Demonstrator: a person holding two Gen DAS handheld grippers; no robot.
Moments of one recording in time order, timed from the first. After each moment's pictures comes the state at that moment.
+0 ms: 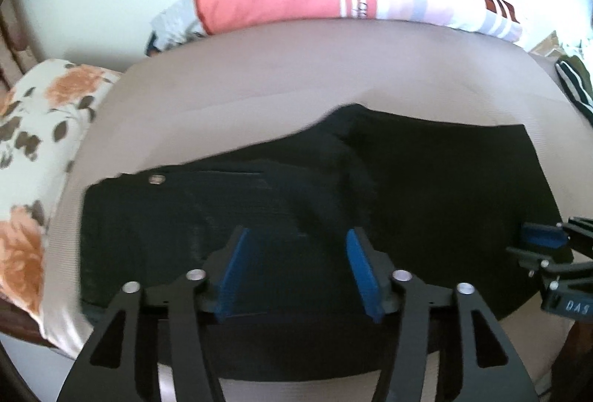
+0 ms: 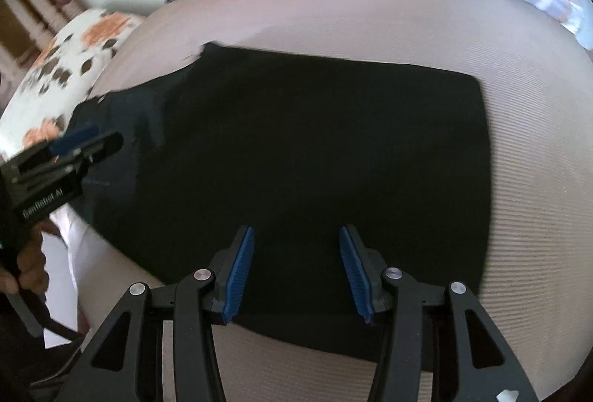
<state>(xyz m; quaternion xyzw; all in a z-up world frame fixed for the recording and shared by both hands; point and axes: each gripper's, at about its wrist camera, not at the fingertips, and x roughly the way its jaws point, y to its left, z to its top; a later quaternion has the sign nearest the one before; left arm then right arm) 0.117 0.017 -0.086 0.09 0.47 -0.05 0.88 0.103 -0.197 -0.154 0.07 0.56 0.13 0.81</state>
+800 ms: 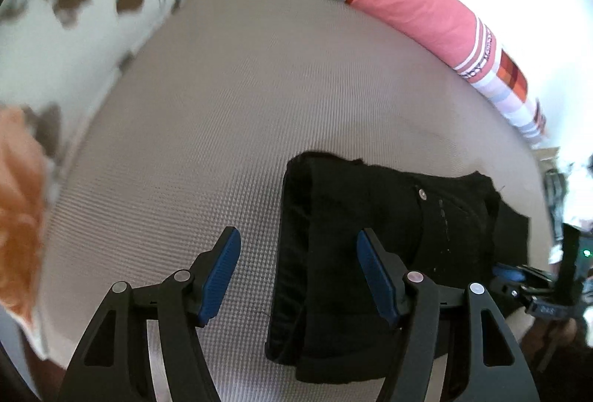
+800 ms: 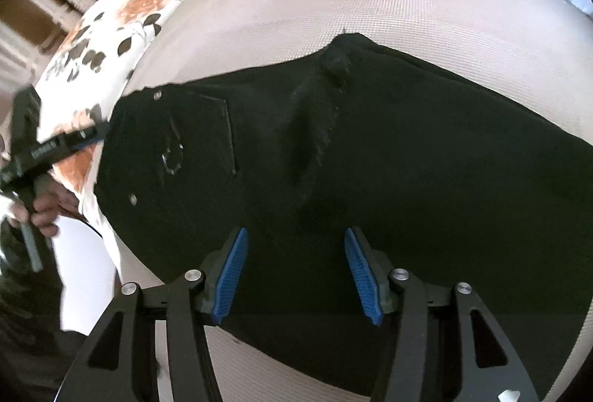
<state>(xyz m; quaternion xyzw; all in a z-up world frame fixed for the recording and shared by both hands) 0.172 0.288 -0.107 -0.15 0.54 -0.08 0.83 0.161 -0.093 -0.152 0.10 0.60 0.21 0.77</state>
